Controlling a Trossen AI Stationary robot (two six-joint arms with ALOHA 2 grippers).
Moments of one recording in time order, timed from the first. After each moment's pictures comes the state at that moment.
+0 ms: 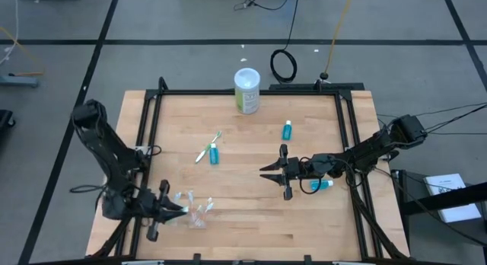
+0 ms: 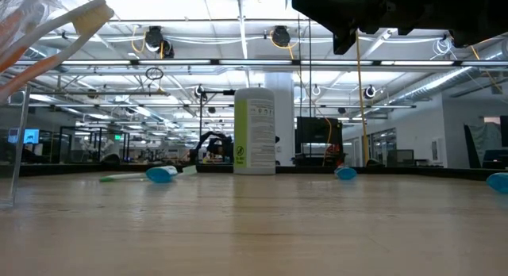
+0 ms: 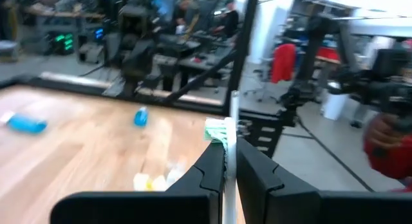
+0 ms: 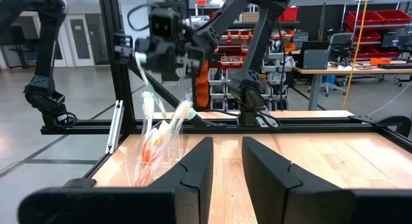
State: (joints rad) left arm -1.16 1.19 0.46 0.74 -1.04 -0.23; right arm 0.31 1.45 0.51 1.01 0.23 0.04
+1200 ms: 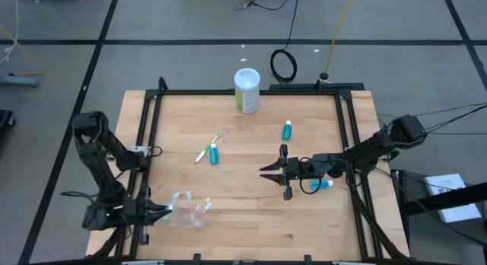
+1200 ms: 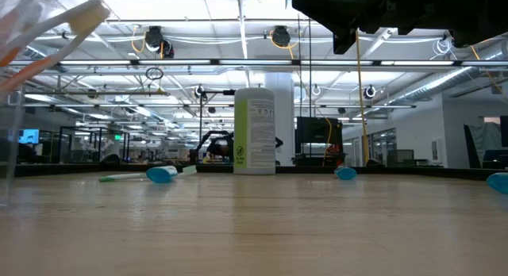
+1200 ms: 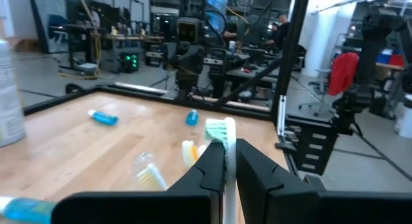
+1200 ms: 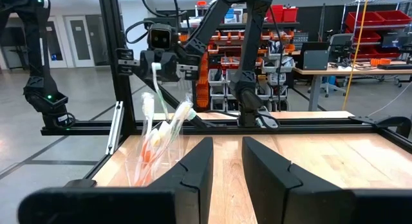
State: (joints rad) left arm -1.40 1.38 0.46 0.96 -1.51 -0.13; right arm 0.31 1.45 0.51 1.02 0.23 0.04
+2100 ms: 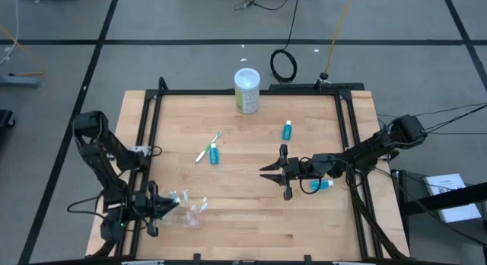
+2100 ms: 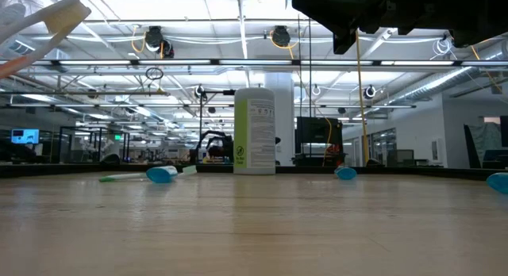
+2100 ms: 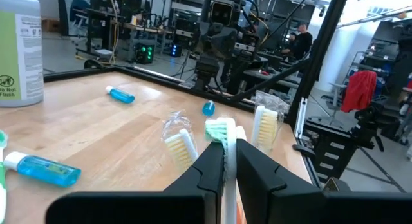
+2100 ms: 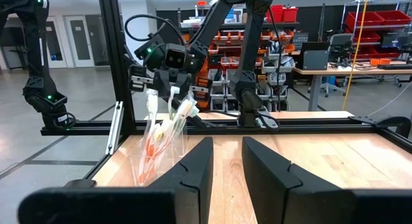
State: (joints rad) left arm -1.35 1.38 0.43 0.45 -1.54 -0.80; right arm 0.31 1.45 0.51 1.02 0.23 0.04
